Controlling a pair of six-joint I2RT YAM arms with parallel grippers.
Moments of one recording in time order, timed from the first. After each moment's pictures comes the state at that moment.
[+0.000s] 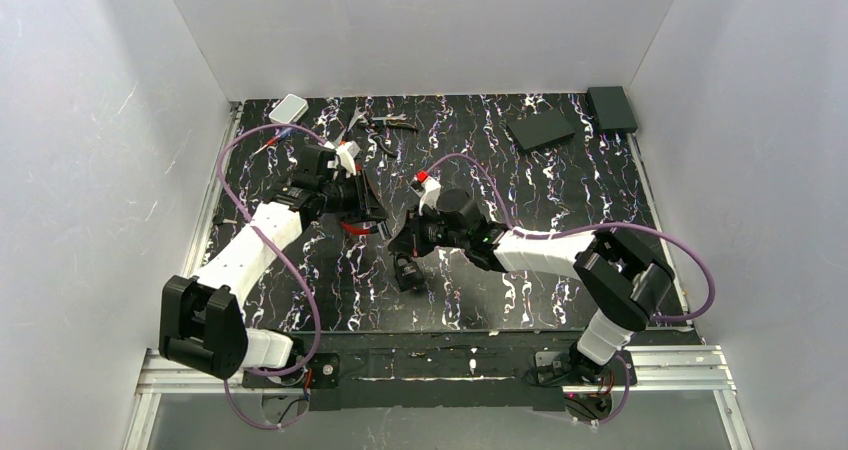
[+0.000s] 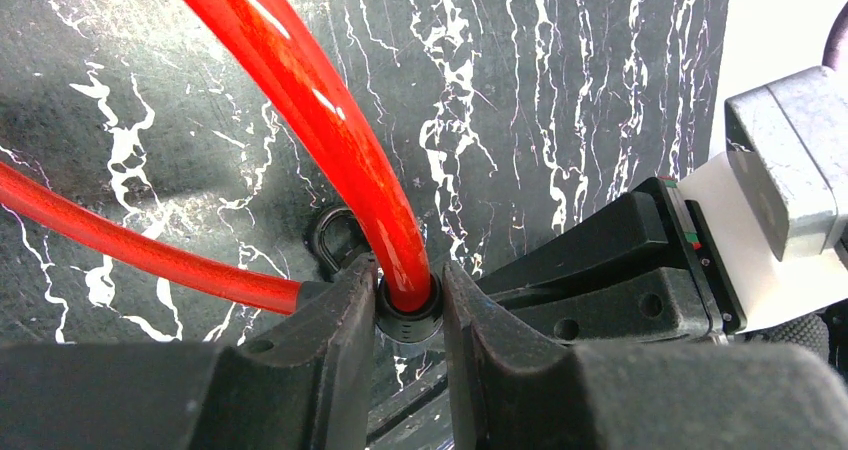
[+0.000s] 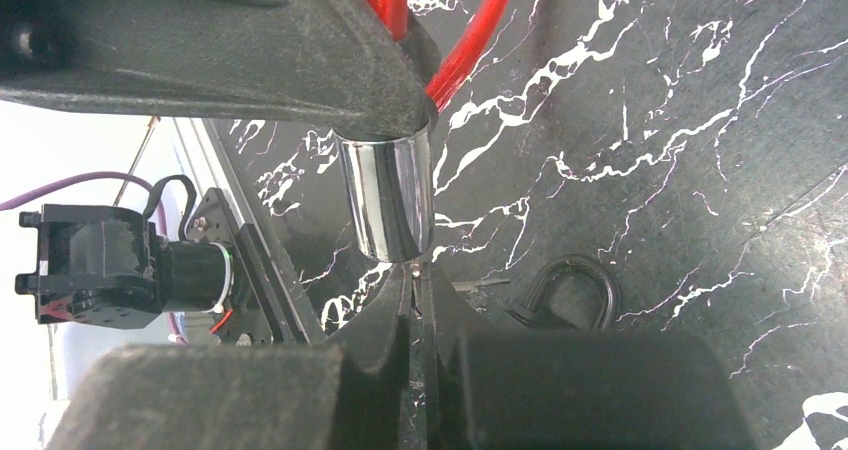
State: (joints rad) left arm -0.32 1.34 1.00 -0.50 0.45 -0.51; right arm 0.91 1.66 0.87 0.39 -0.30 0.59
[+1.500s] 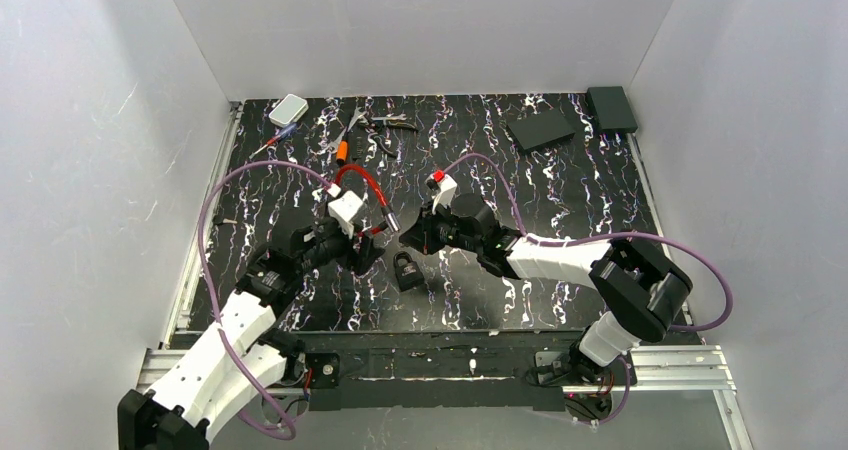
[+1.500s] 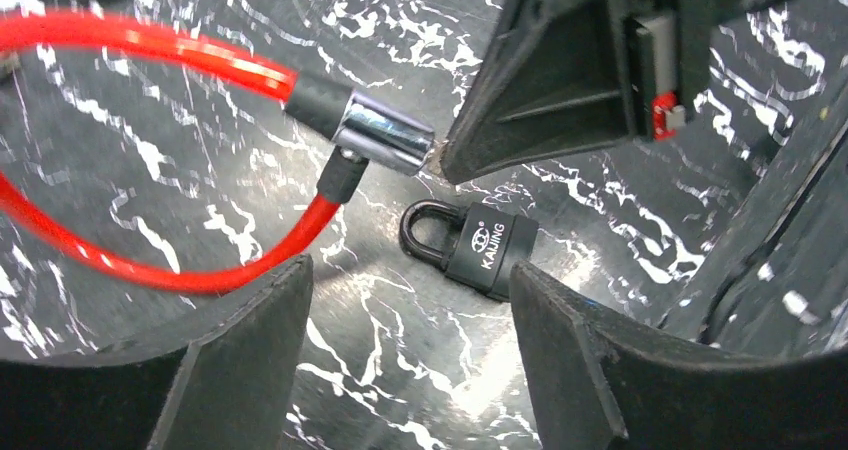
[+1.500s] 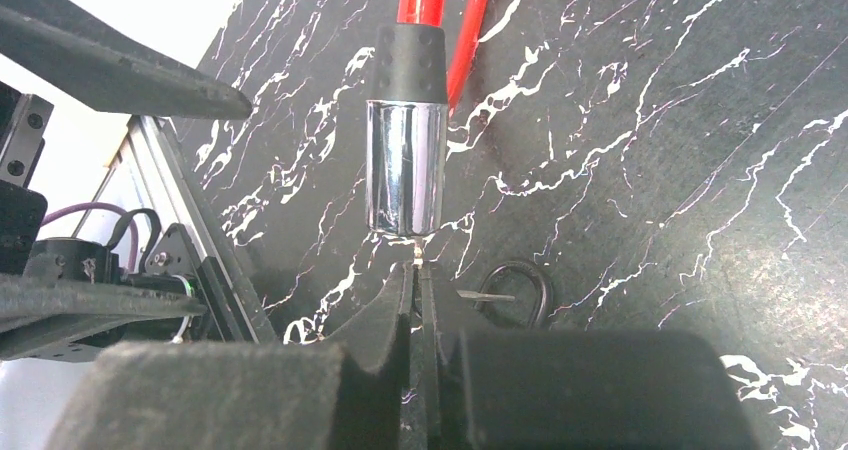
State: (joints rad) left arm -0.44 0.76 0.55 -0.23 0.35 0.03; right arm 0.90 1.57 0.77 0.47 -0.20 0.55
